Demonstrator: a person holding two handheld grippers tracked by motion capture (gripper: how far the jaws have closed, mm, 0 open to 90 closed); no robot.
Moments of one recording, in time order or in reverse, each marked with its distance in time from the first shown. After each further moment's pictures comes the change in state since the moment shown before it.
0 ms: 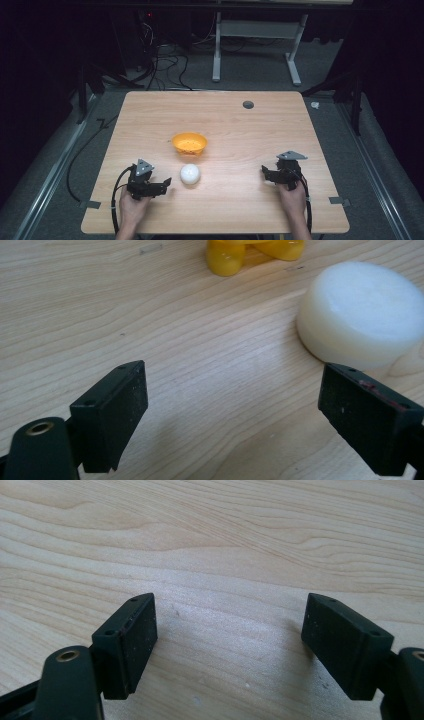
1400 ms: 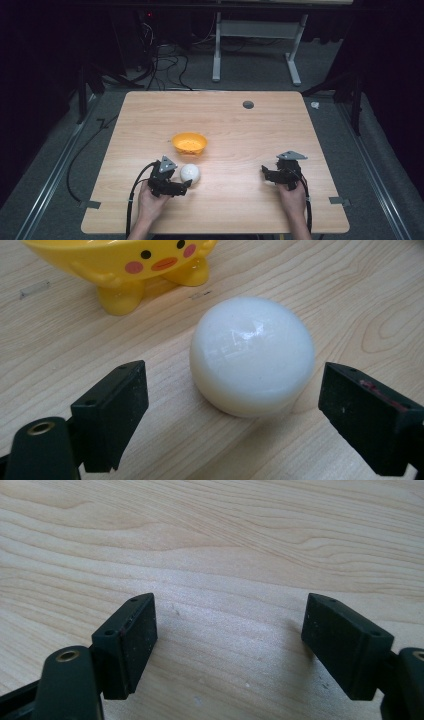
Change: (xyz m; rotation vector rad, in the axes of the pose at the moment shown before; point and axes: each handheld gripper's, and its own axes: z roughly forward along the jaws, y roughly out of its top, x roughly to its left) left arm -0.045 0.030 0.024 0.031 -0.111 0.095; right arm 0.000 0.000 0.000 0.001 0.000 0.002
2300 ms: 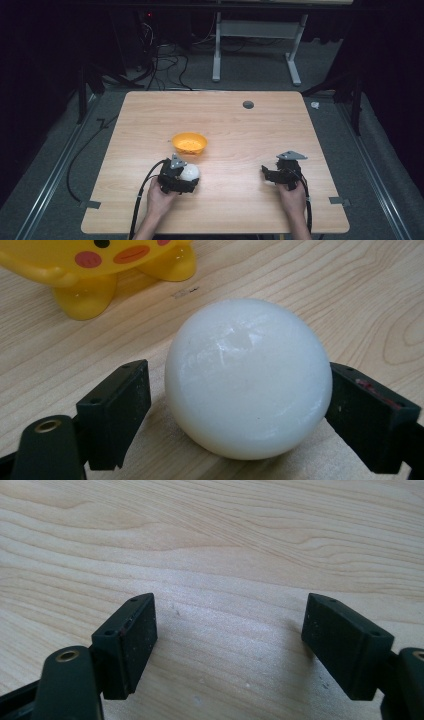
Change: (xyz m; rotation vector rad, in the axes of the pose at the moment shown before) left arm -0.004 0.005 0.030 0.043 -0.009 0.002; right arm 0.000 0.000 0.000 -0.001 0.001 -0.002
